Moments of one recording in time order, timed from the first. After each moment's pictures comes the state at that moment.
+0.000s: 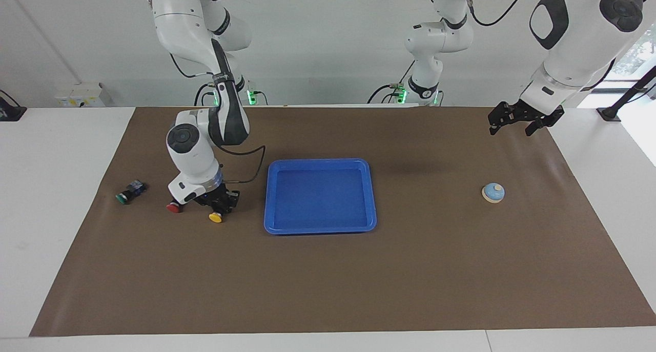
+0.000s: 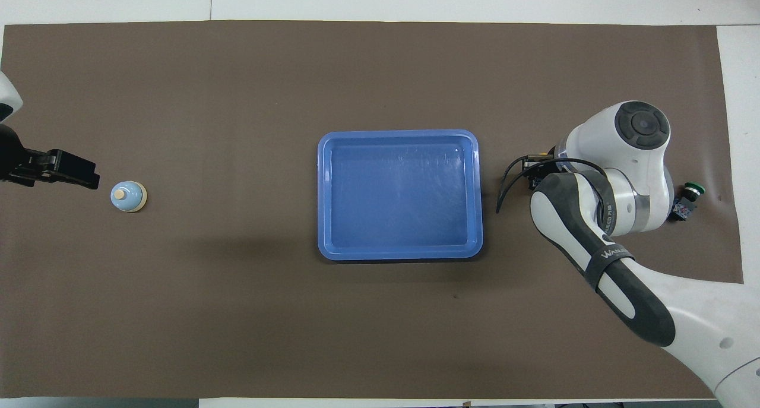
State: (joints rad) left arm 0.01 0.00 -0.03 -1.67 0.00 1.57 0.10; right arm 0.10 0.31 0.00 -2.03 -0.02 2.32 0.20
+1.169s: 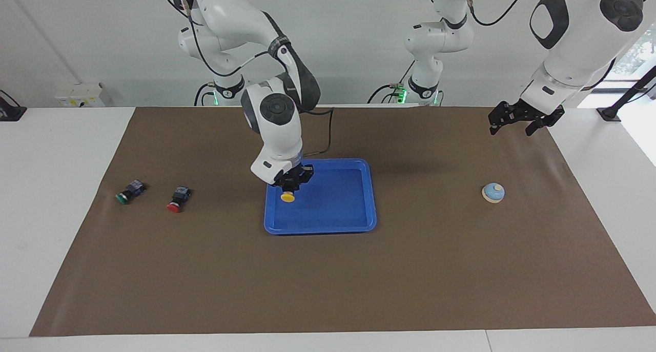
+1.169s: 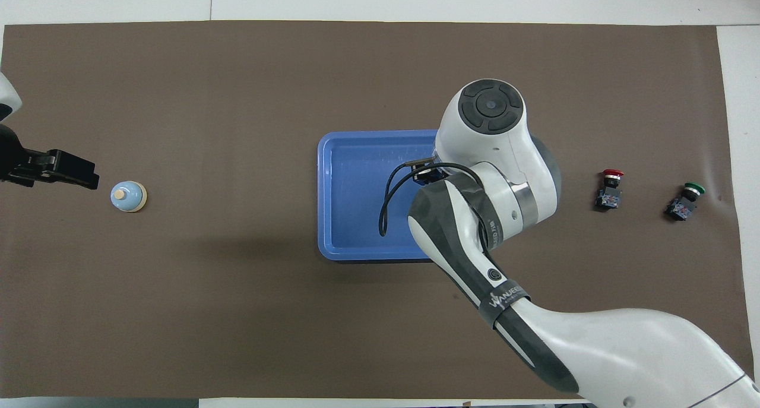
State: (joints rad) left arm 0.01 0.00 -0.03 -1.67 0.00 1.57 0.10; right arm 0.42 0.37 0.02 -1.73 0.02 2.04 0.33
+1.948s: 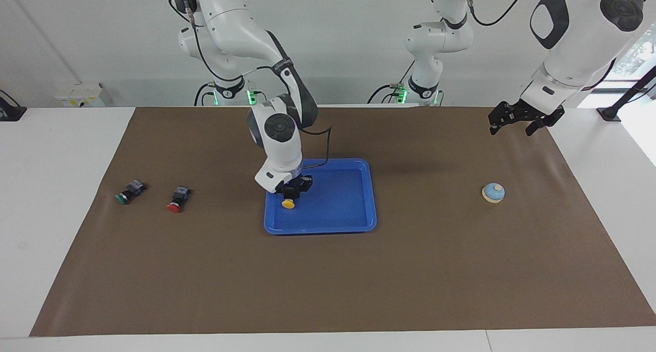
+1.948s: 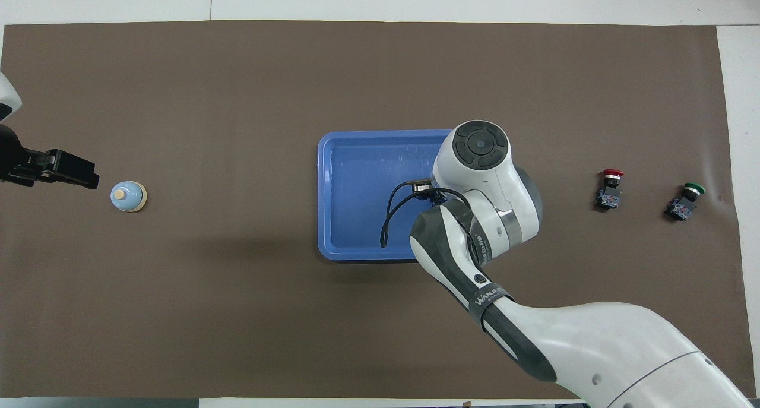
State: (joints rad) left arm 0.01 0.00 -0.03 -1.67 0.00 1.57 0.10; right arm 0.43 0.39 0.02 -1.89 0.02 2.21 0.41
